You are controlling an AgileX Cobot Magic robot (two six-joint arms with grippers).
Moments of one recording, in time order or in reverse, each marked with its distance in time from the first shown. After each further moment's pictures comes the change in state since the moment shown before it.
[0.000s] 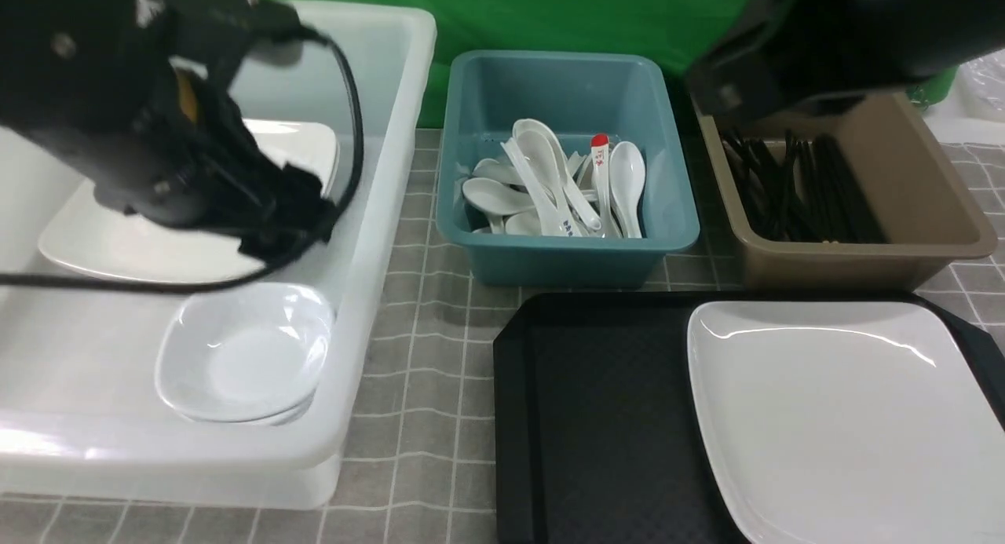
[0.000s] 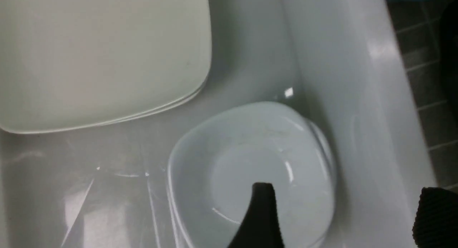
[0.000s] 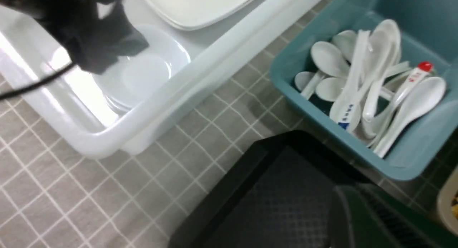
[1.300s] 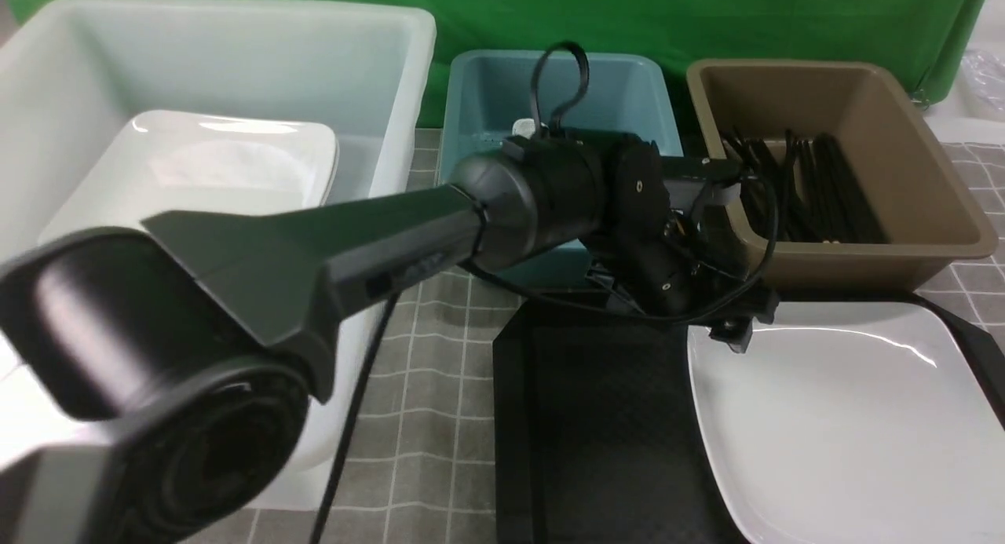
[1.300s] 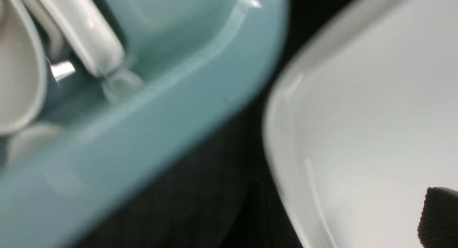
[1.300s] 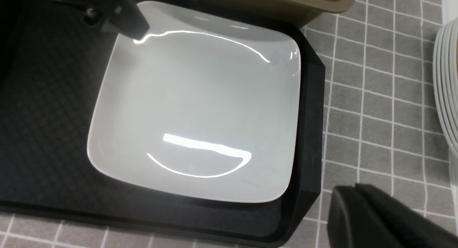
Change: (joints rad) right arm -0.379 -0.686 0.633 -0.263 0.148 0.129; left arm -0.298 0.905 -0.604 -0.564 -0.328 0.166
